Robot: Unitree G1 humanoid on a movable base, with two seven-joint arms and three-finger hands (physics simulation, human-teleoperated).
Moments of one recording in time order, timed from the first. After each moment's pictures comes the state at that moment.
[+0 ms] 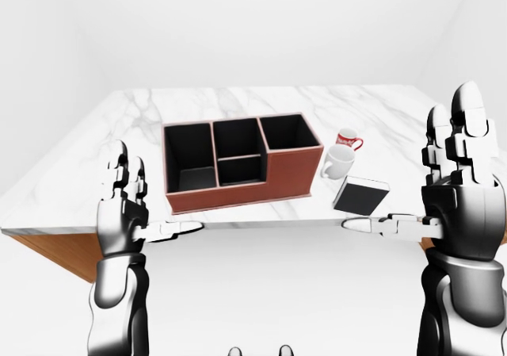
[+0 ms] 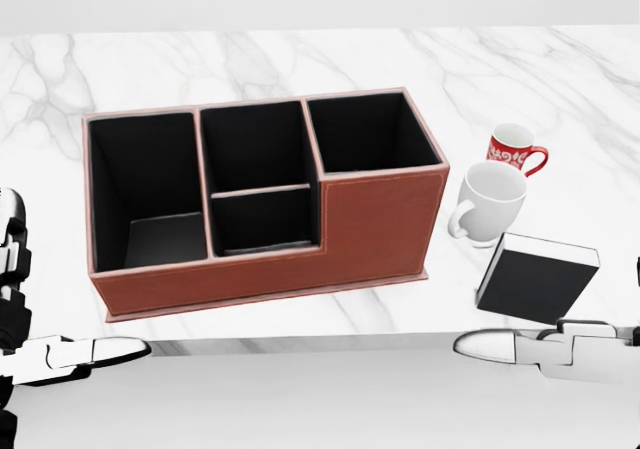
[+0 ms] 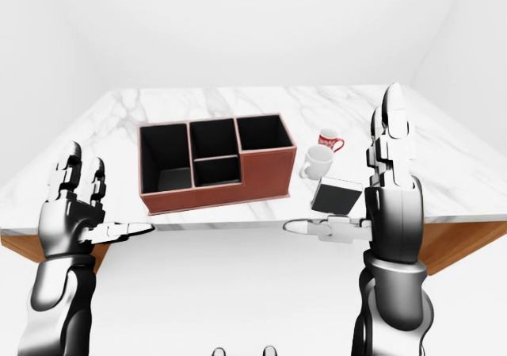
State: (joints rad) left arm 0.07 0.06 0.25 -0.47 -0.15 0.09 -0.07; right arm 0.05 -0.05 -0.25 -0.83 -0.17 0.09 0.14
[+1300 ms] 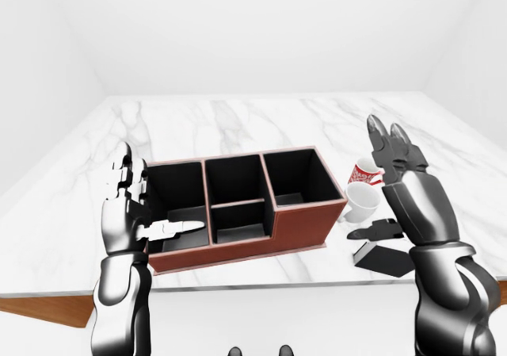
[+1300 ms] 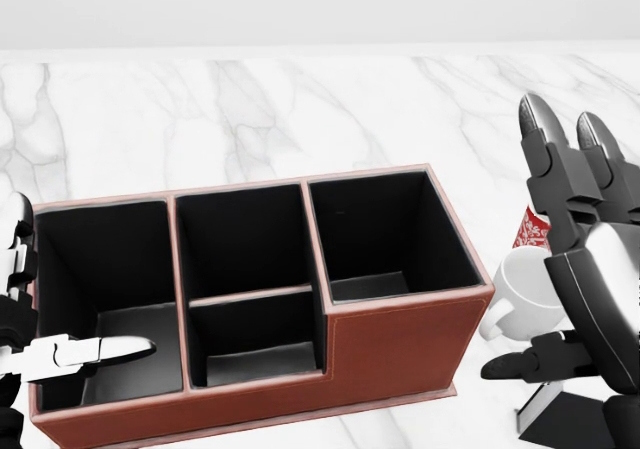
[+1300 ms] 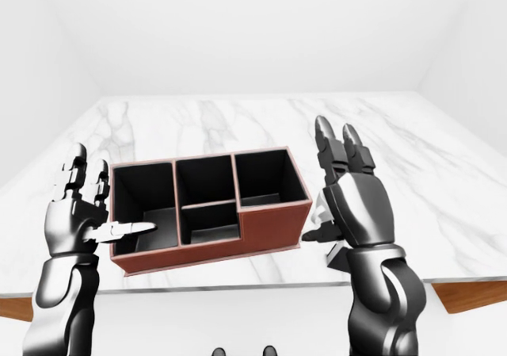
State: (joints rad) left arm 0.06 0.06 0.24 -0.44 -0.14 0.09 -0.07; right arm 0.03 -0.12 -0.18 -0.79 -0.88 0.09 0.43
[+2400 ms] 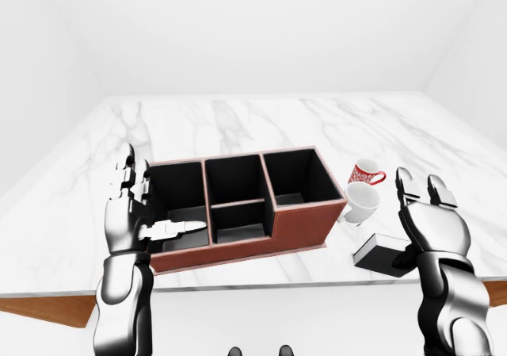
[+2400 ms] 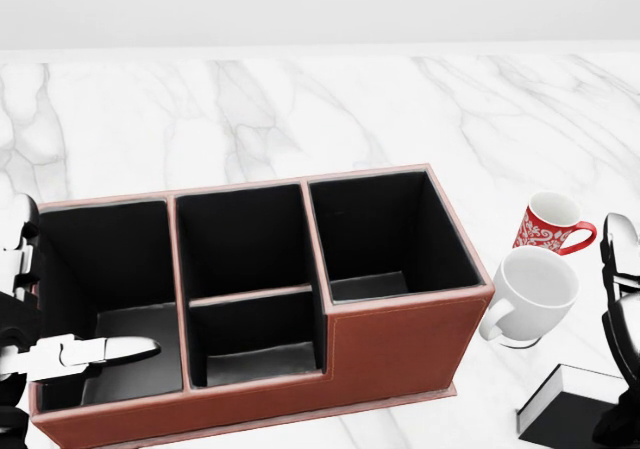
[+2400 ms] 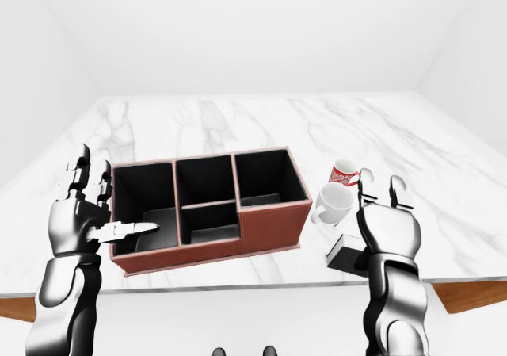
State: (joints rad) left arm 0.06 0.06 0.23 -0.44 -0.13 0.09 -0.06; right arm 0.13 -0.15 -0.33 -0.45 -1.36 0.09 0.36
